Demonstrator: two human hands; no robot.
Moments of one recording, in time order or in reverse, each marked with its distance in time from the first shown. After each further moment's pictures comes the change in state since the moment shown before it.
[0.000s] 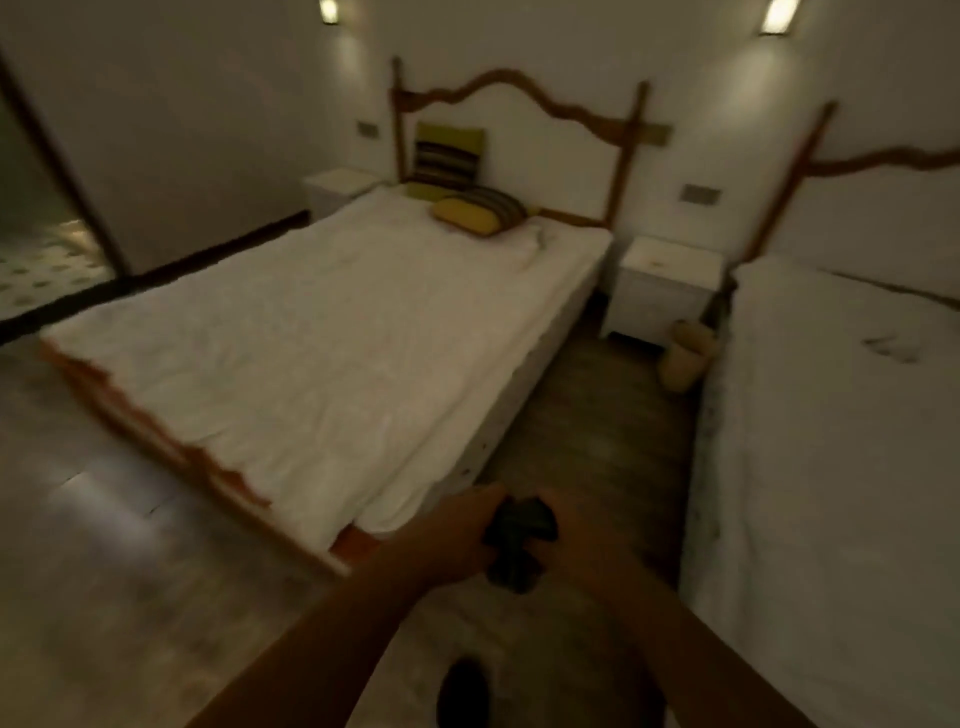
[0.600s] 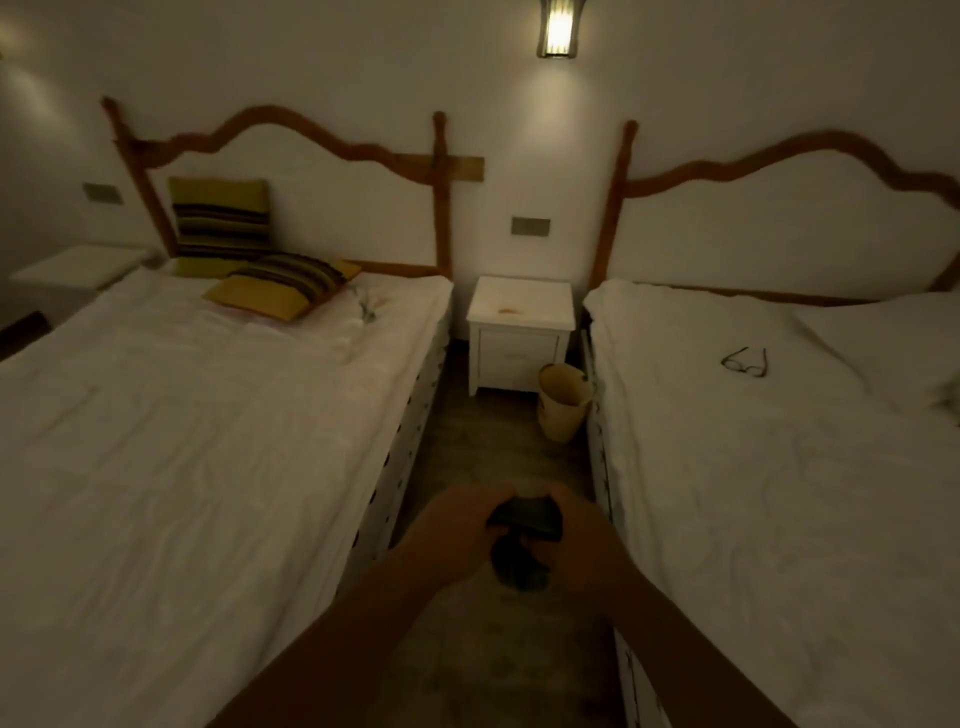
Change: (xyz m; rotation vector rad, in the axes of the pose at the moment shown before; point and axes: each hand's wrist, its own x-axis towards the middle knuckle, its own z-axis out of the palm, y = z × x) left_hand 0.536 0.134 -0.114 0.087 -0.045 0.302; right_hand 0.479 -0.033 -0.156 -0.284 -0.207 -0.049
